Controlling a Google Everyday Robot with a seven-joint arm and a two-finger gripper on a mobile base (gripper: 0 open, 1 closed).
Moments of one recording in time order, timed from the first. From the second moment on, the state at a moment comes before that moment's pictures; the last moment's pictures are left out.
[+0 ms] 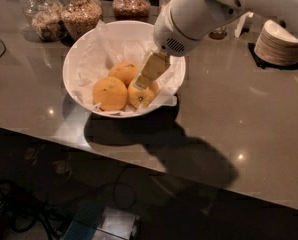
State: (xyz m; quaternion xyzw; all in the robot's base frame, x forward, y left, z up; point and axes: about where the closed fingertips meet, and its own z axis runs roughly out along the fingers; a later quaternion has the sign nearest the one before) arm 0.572 0.006 0.948 -0.60 0.72 0.05 0.34
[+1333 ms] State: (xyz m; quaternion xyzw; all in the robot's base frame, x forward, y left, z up) arm 0.562 0.020 0.924 -0.64 0.71 0.08 0.29
